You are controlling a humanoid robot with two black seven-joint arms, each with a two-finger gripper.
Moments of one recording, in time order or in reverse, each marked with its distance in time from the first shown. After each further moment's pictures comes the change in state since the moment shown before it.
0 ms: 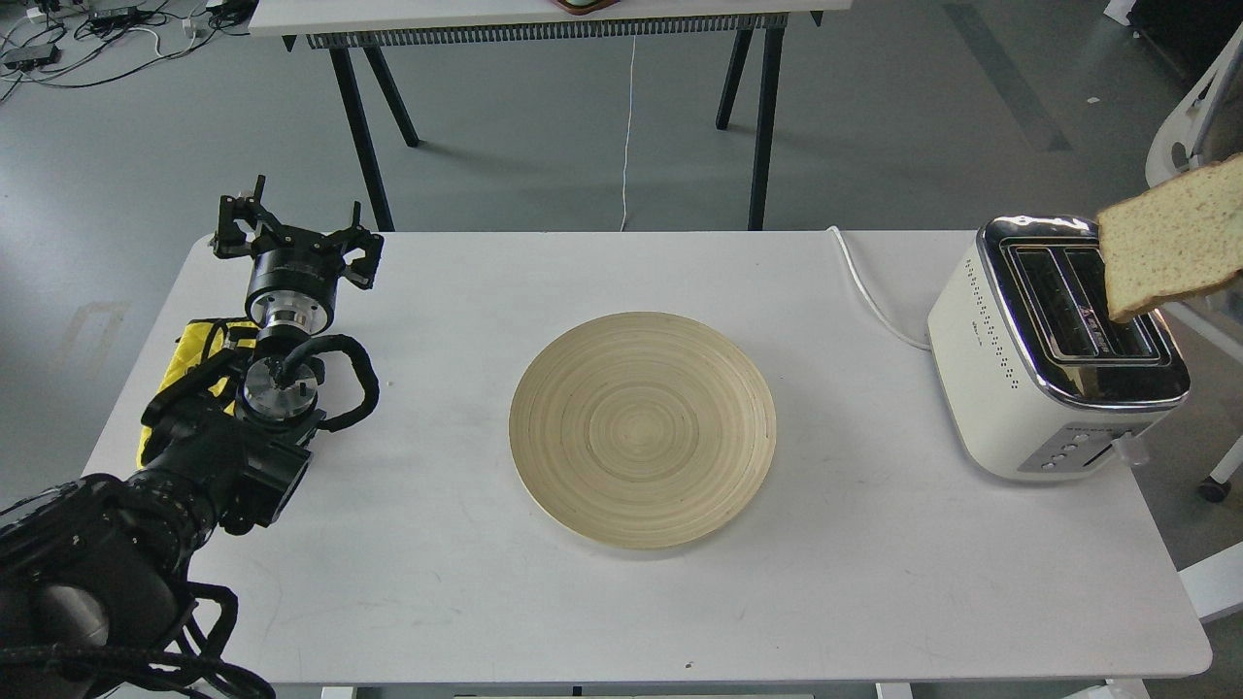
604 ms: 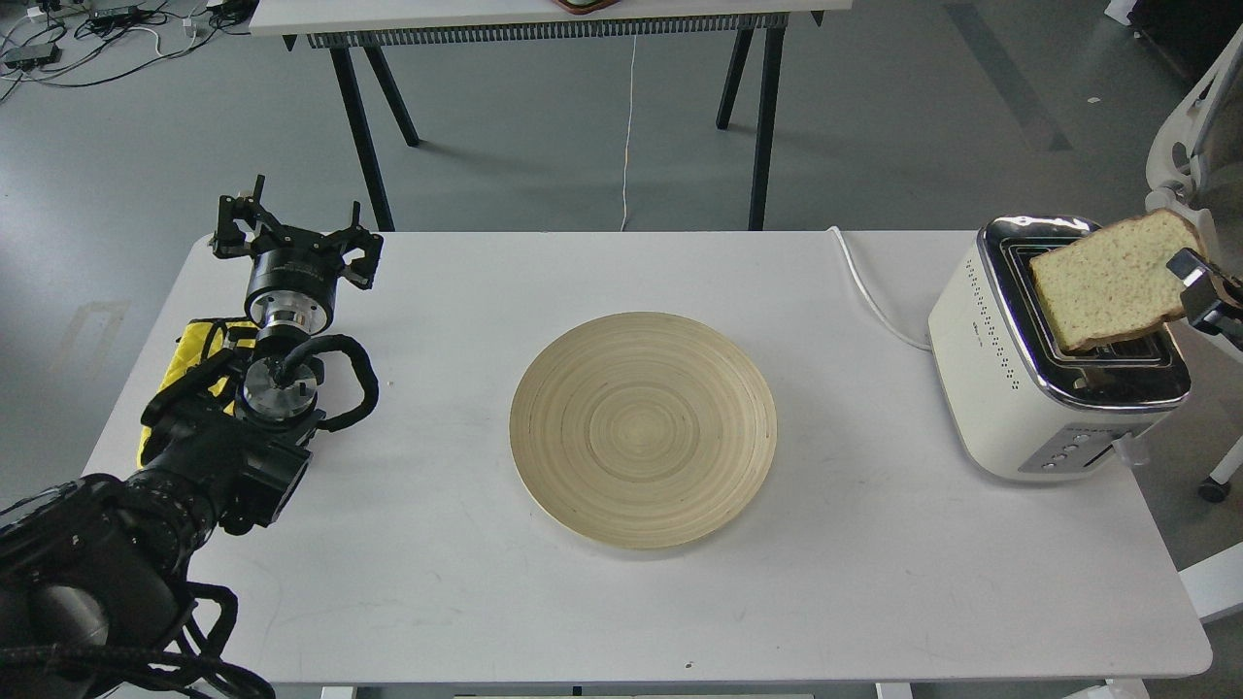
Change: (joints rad) left arm 0.000 0.000 0.000 0.000 0.000 0.000 0.000; right arm 0.003 0.141 -0.079 -0.086 -0.004 0.000 -0.002
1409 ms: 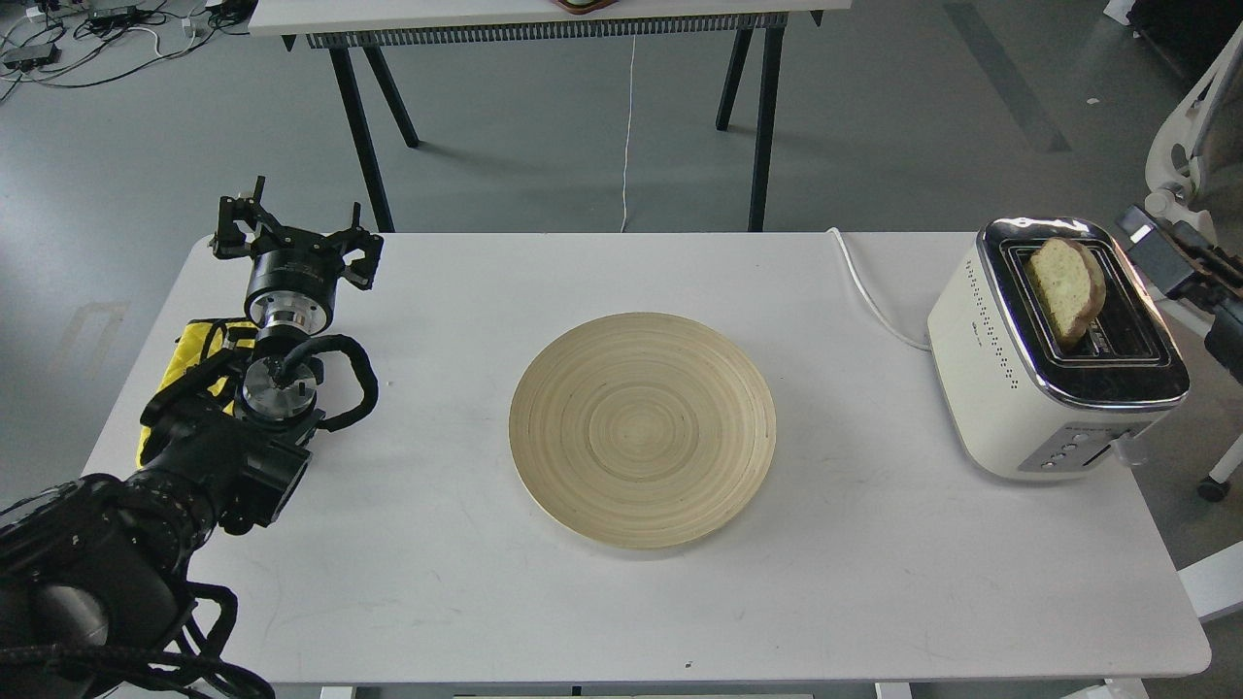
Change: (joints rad) left arm 0.000 0.000 0.000 0.001 0.000 0.000 0.000; right arm 0.078 -0.036 0.132 0.144 0.069 0.010 -0.011
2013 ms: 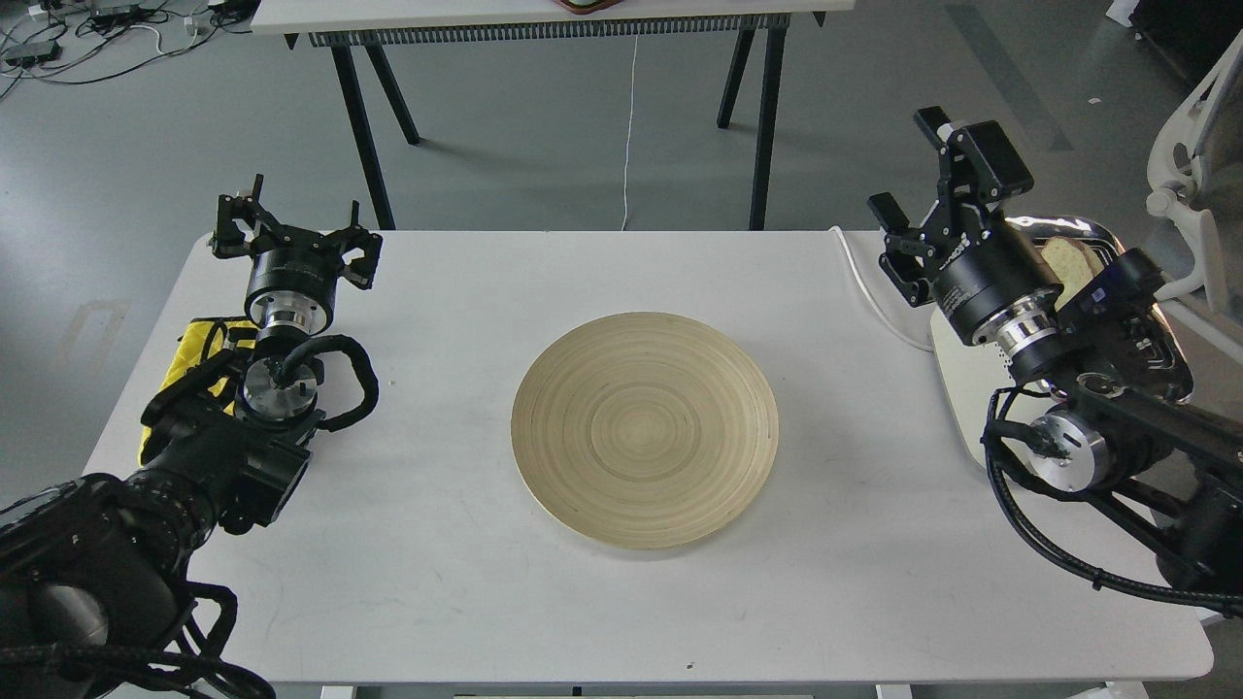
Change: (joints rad) left arm 0.000 0.000 0.000 -0.001 0.000 0.000 0.000; right arm -0.039 0.584 0.204 0.011 0.668 0.368 0.039
